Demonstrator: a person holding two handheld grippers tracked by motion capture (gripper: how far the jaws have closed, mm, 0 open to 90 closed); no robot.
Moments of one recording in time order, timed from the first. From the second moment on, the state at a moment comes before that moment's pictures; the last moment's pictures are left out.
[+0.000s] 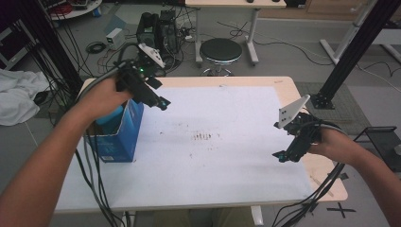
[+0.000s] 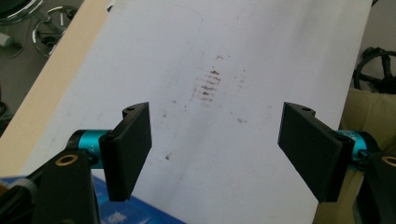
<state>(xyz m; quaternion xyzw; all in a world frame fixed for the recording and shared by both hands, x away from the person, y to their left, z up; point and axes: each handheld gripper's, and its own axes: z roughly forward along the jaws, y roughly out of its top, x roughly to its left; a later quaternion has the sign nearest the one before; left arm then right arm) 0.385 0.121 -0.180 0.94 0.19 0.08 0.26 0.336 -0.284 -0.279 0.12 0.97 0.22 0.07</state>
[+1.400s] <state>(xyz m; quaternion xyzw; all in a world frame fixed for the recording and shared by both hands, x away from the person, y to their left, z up) 0.396 0.048 -0.227 0.97 0.12 0.07 0.21 0.342 -0.275 -0.275 0.11 0.96 0.23 0.07</state>
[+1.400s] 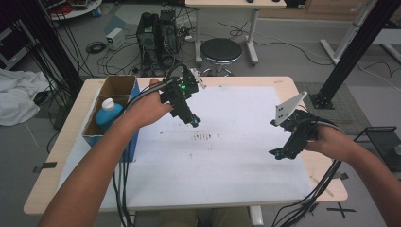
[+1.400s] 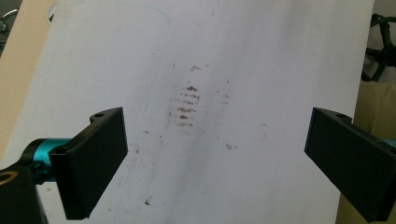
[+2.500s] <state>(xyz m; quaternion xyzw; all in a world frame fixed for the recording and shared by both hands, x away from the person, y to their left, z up) 0.393 0.051 -0.230 0.97 0.13 0.07 0.20 0.341 -0.270 -0.273 0.11 0.97 0.23 0.07</state>
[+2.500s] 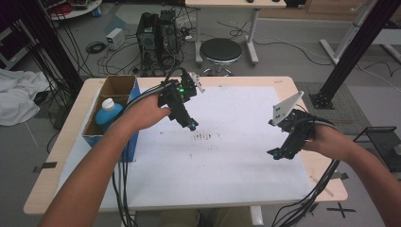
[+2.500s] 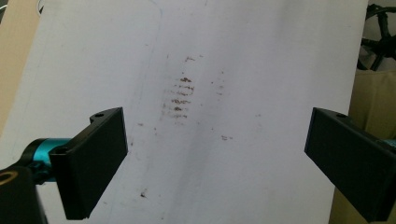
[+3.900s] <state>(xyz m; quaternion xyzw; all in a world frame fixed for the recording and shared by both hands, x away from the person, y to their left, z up) 0.398 0.042 -0.231 0.97 0.11 0.06 0.19 0.340 -0.271 -0.274 0.11 0.97 0.23 0.07</state>
